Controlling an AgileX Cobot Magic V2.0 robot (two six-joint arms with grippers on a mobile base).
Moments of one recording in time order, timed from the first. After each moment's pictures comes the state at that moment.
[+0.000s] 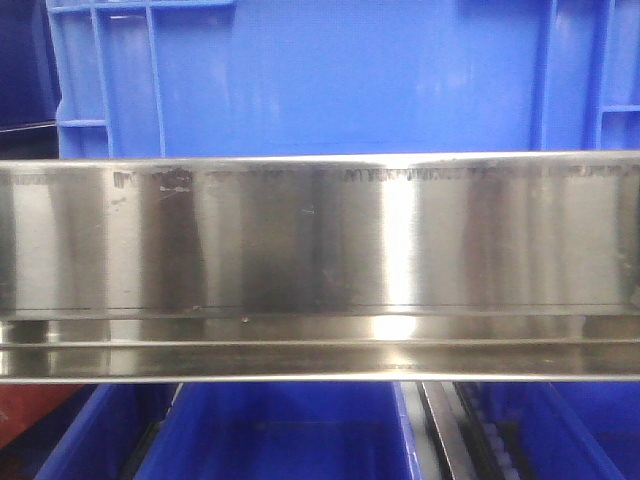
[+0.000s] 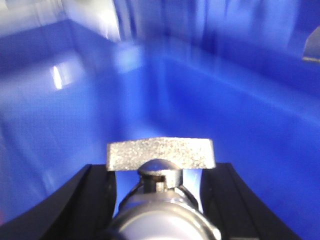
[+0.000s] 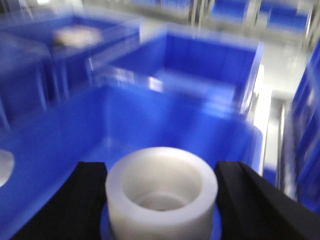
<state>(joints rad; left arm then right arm) -0.50 1.58 -1.76 -0.02 0.73 0.09 0.45 1.41 -1.65 0.04 0.68 -0.04</state>
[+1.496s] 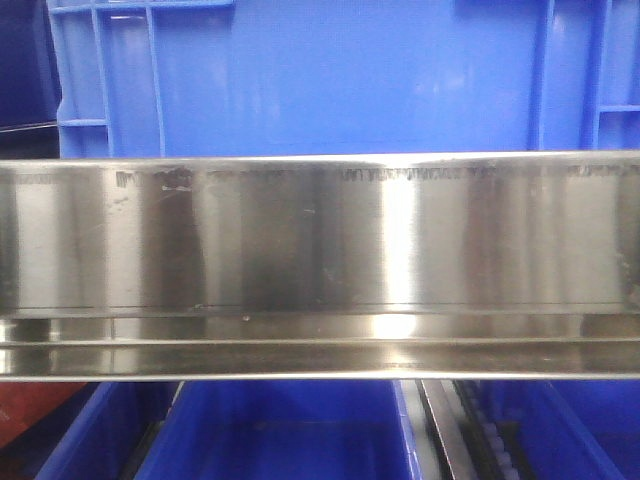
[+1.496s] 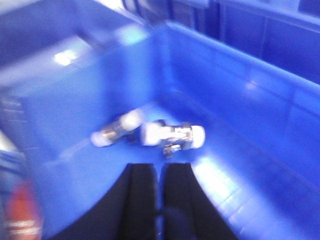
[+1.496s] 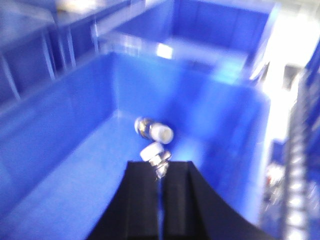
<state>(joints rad) -0.50 1.44 -1.81 0.05 0.91 0.08 0.45 1.29 -1.61 0.07 0.79 -0.04</state>
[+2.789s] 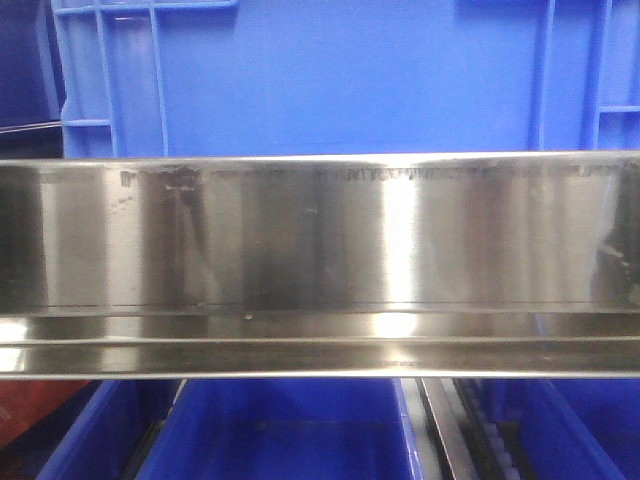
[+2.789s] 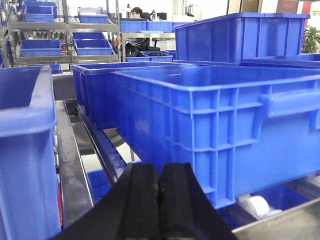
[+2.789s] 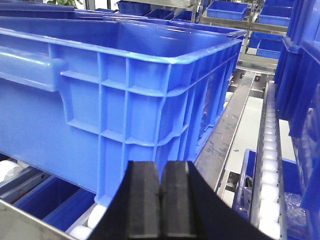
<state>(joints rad) -0.38 0.03 -0.47 0.09 0.49 -0.08 0.45 0.30 -0.47 0.03 0.39 -0.04</state>
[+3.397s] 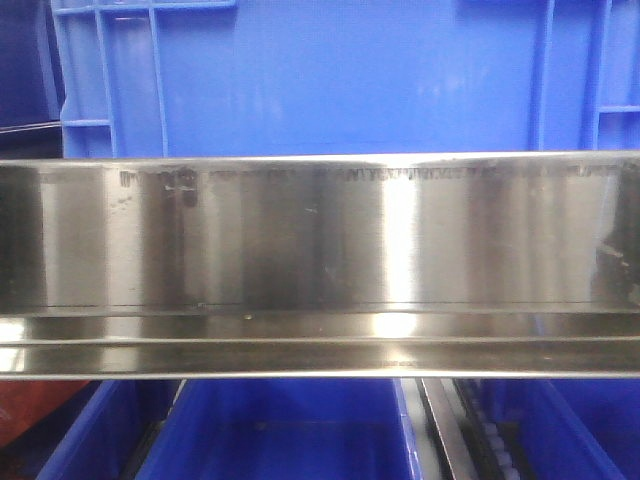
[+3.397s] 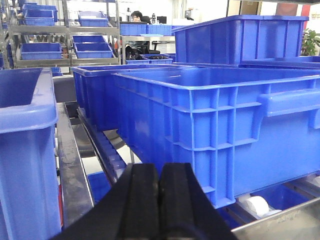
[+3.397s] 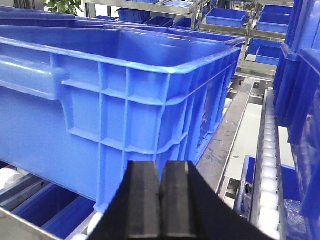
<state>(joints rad) -0.38 0.02 -0.47 0.09 0.49 -0.08 0.45 0.30 -0.47 0.03 0.37 -0.04</state>
